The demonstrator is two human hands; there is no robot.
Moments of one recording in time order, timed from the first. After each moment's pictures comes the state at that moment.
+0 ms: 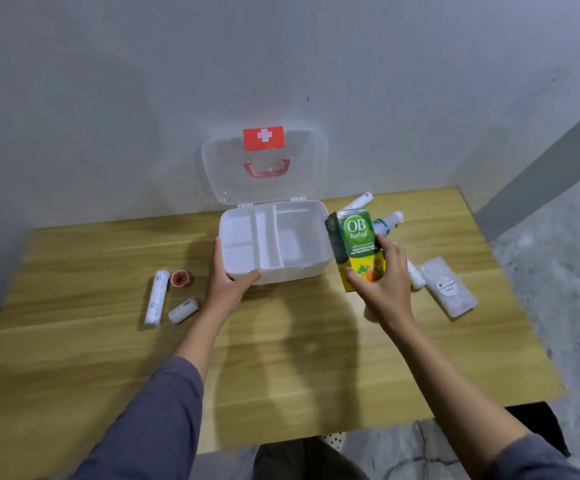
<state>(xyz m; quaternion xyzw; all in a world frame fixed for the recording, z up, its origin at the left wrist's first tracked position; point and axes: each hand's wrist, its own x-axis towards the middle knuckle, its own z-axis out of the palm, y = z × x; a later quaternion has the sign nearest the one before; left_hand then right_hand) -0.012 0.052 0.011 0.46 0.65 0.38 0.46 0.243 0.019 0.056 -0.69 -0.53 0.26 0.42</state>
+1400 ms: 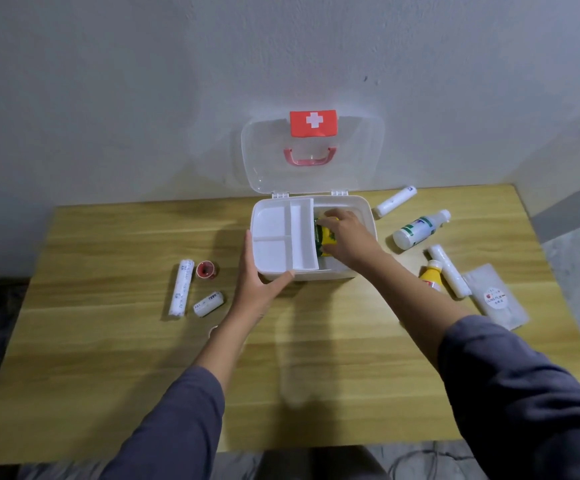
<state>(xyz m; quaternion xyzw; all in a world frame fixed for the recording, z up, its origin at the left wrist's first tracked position) -0.013 0.048 0.007 0.48 0.63 0.39 0.47 0.169 0.134 0.026 -0.60 -0.76 0.26 0.04</state>
